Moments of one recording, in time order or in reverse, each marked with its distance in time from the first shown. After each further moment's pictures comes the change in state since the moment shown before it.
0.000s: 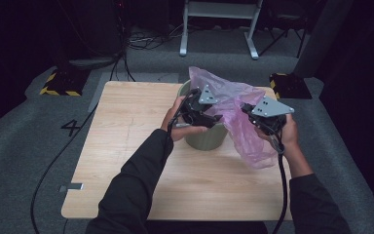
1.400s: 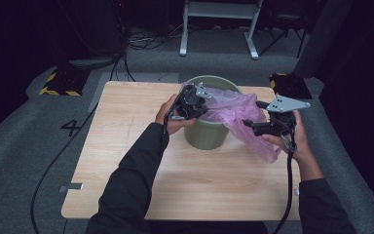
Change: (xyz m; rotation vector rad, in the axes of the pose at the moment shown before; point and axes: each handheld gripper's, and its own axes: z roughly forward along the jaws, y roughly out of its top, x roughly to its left) left arm 0.025 -0.012 0.013 0.204 -0.067 0.026; right arm -0.020 -0.031 -0.007 0.038 0.160 0.232
